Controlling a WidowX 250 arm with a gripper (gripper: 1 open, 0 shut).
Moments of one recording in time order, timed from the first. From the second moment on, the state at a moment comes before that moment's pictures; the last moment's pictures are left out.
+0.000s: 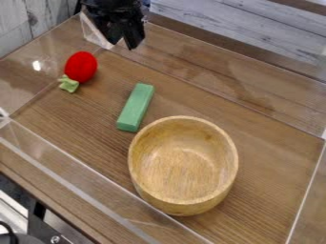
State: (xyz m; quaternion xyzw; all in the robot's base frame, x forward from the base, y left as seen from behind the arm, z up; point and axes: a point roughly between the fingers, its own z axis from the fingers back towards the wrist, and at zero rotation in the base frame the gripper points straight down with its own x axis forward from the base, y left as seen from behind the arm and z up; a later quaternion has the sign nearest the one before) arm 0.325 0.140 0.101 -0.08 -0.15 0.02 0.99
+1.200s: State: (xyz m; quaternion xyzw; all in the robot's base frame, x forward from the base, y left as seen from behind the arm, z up) arm 0.307 0.147 0.103 -0.08 -0.12 0.02 0.99
